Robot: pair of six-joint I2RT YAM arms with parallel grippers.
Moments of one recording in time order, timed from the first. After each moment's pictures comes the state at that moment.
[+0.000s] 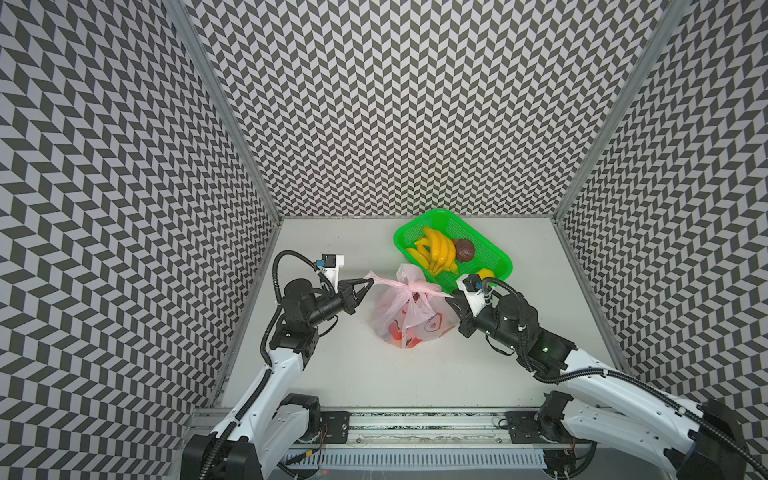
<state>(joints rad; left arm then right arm) -0.13 0.93 0.49 0.31 0.75 -0.54 0.78 0.95 0.59 0.08 0.02 0.11</state>
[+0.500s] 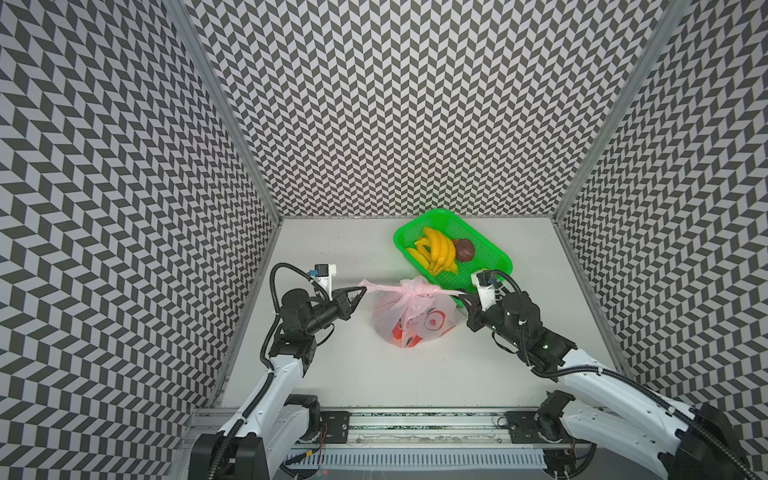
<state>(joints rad) -0.05 0.92 0.37 0.37 0.75 -0.62 0.63 0.95 0.50 0.11 0.02 0.22</state>
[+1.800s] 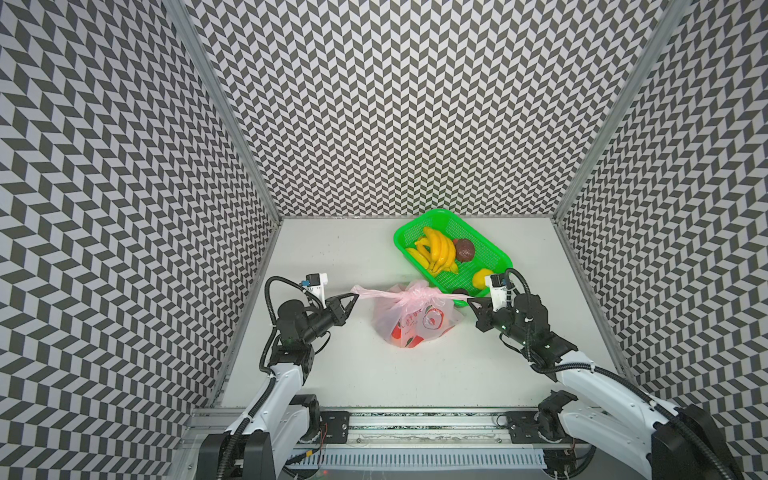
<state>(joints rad) 0.01 0.91 0.26 0.48 0.73 -0.67 0.44 0.98 0.38 0.22 -0.21 0.33</state>
